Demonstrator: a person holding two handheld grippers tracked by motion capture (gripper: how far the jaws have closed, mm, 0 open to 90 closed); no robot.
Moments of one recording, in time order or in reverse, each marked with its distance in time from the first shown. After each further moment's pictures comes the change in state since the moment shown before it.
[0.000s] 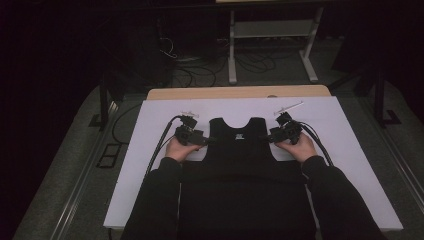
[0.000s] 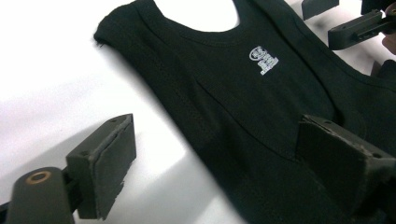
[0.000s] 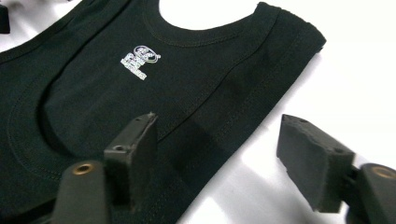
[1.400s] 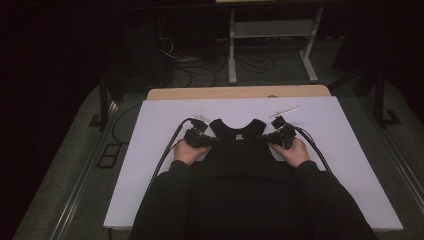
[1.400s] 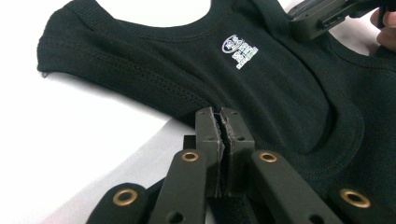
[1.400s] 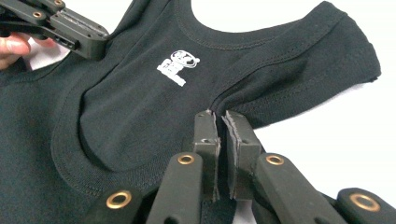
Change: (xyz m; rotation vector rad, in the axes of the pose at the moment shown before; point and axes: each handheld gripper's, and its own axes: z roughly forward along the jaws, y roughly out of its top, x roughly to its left) left arm -0.023 0.002 0.022 0.034 -0.004 0.080; right arm 0.015 -0.006 0.013 -0.033 0.092 0.055
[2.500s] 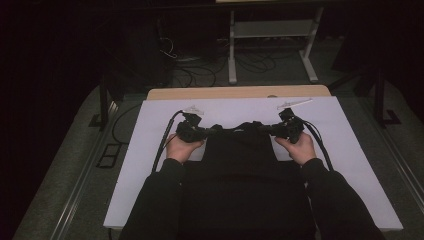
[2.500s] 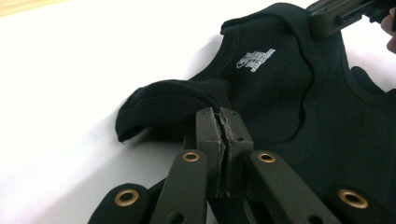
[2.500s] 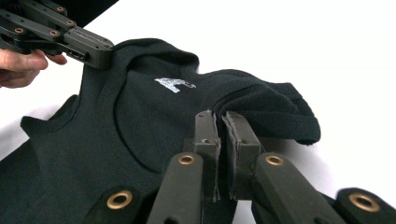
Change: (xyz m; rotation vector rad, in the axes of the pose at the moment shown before) left arm -0.026 0.020 -0.053 -0.095 0.067 0.058; right arm 0.027 0.018 -0.048 -0.135 0.014 -0.031
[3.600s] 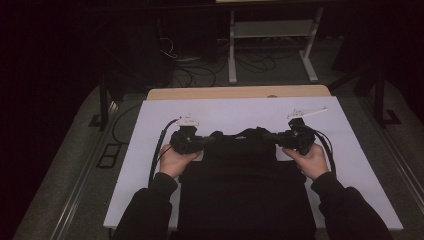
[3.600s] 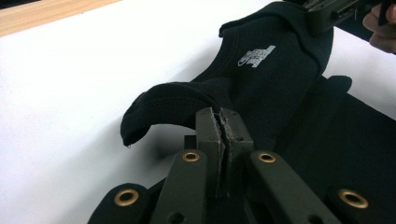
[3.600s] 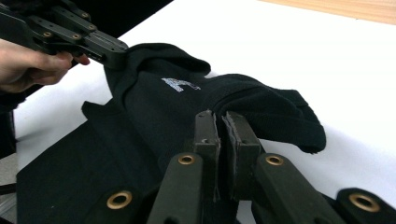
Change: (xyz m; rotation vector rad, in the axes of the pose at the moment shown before) left arm -0.039 -0.022 -0.035 -0.073 -0.027 0.058; right arm 0.037 -0.020 -0.041 -0.057 0.059 -0.050
